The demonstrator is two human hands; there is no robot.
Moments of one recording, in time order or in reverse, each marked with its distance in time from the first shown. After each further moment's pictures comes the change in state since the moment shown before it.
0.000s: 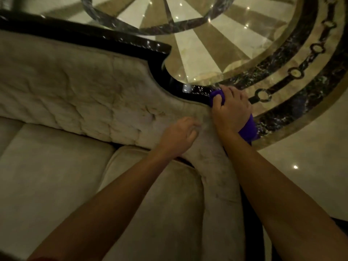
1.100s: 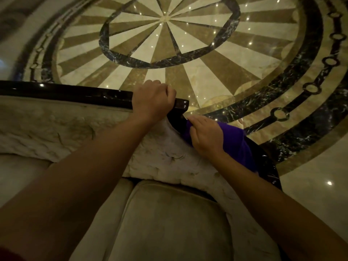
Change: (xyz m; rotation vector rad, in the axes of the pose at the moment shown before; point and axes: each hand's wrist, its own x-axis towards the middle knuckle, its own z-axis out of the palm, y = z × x) left_hand 0.164 -0.040 -0.184 0.728 0.361 -0.019; right_hand 0.031 -0.101 0.052 0.278 -0.187 -0.432
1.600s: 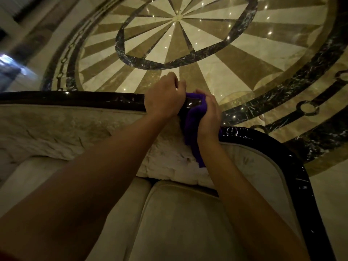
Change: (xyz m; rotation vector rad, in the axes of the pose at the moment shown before) left_hand 0.011 0.000 0.008 -0.131 0.040 -0.166; right_hand 0.052 -0.076 0.011 1.275 0.354 0.642
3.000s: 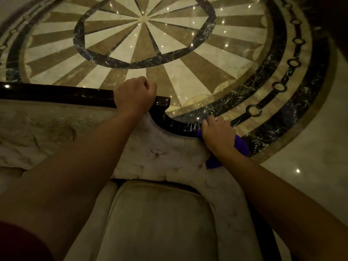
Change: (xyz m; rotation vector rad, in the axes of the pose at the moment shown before) left_hand -0.006 0.000 -0.002 0.021 0.030 0.005; right_hand 0.005 -0.031 -0.151 -1.753 -0.052 -0.258
